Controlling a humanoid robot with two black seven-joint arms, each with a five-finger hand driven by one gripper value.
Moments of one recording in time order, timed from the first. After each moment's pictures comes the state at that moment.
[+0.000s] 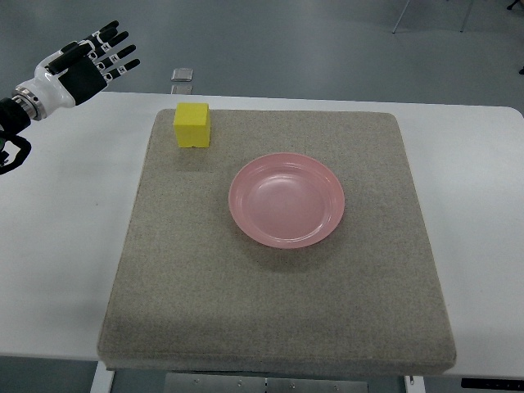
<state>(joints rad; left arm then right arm) -0.96 0.52 -0.53 -0.54 -0.39 -0.54 0.10 0.00 0.00 -0.10 0.16 -0.06 -0.08 0.01</state>
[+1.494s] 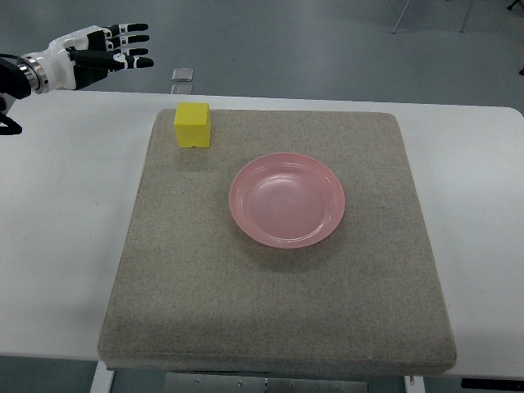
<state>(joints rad) -1.11 0.52 -0.52 -0.52 0.46 -0.54 -0.05 0.00 0.00 -0.10 0.16 -0.06 -0.08 0.01</state>
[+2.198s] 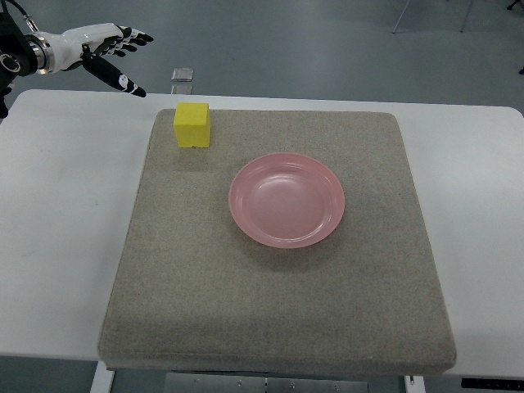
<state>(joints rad) -1.20 0.50 -0.45 -0.55 1.17 -0.42 -0.14 0.00 0.00 -0.10 0.16 -0.06 -0.08 0.01</state>
